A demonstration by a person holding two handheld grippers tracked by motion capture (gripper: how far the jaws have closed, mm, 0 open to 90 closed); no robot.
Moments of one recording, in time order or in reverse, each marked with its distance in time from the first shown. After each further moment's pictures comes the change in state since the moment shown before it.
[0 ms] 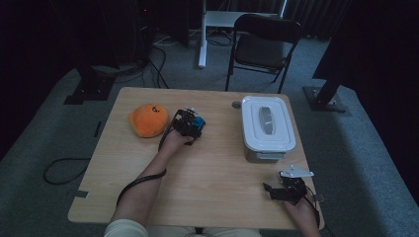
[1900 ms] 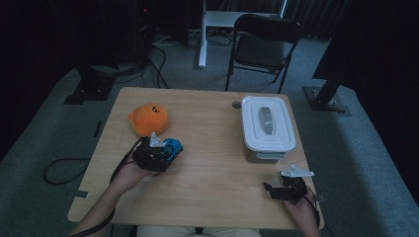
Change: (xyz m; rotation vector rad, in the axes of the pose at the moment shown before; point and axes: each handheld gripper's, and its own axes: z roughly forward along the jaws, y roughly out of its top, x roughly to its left) left arm 0.003 -0.143 -0.136 -0.130 -0.045 0.211; right arm -0.001 0.000 0.000 0.000 -0.014 0.011
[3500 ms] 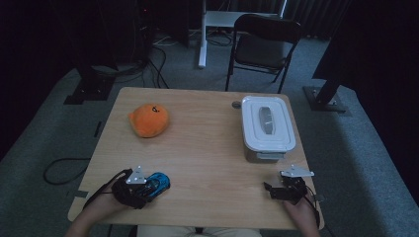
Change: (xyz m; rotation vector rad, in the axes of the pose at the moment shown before) left arm -0.009 -0.097 -0.016 0.048 -0.212 0.137; right arm 0.000 0.000 0.000 -0.001 -0.004 0.001
